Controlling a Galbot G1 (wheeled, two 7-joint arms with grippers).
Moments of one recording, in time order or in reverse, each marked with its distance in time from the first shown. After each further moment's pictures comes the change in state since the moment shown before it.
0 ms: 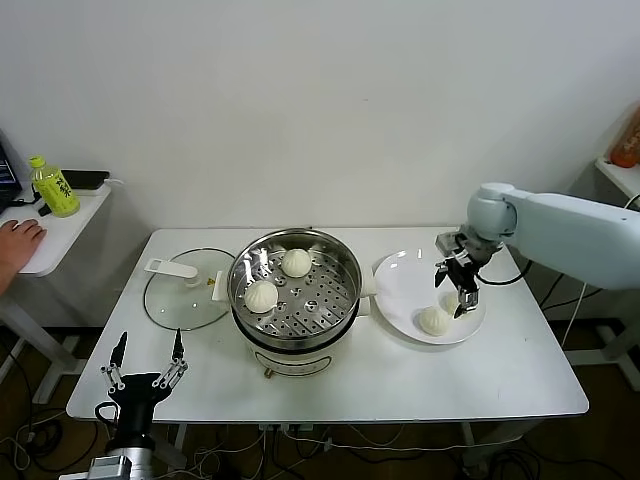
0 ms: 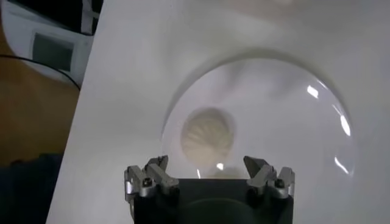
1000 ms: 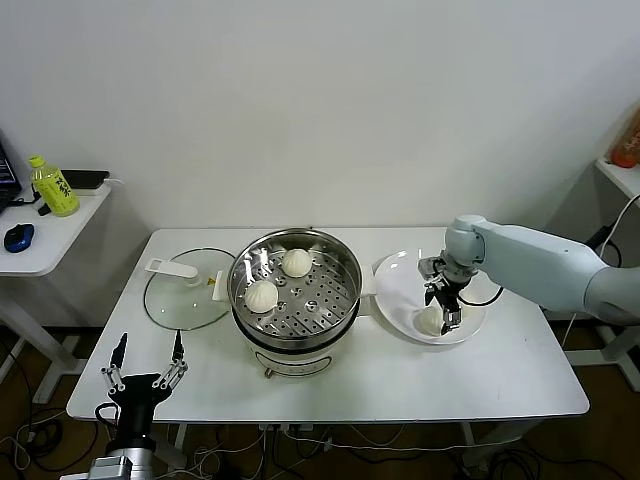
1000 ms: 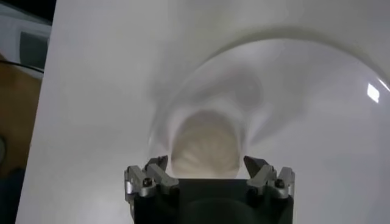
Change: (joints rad) left arm -0.003 -0.004 0.000 0.012 0.001 -0.002 0.000; right arm -0.202 0.094 0.139 -0.179 -0.110 -0.001 0.007
